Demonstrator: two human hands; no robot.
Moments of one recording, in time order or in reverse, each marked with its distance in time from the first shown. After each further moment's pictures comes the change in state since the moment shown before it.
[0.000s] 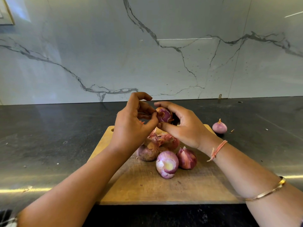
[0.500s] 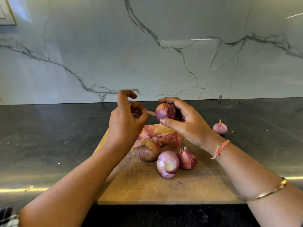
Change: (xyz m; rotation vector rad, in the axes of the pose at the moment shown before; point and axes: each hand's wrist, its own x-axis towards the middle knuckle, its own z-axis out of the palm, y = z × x) left_hand 0.007 -0.008 -0.007 0.082 0.093 -0.172; right_hand 0.001 -0.001 -0.005 0.174 -0.004 0.017
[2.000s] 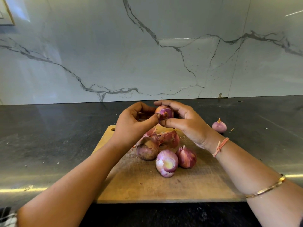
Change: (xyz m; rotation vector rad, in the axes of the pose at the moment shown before) left_hand -0.003 0.002 0.003 -0.263 -0.273 -0.156; right_hand -0.002 -0.005 -0.001 0.160 -0.077 0.093
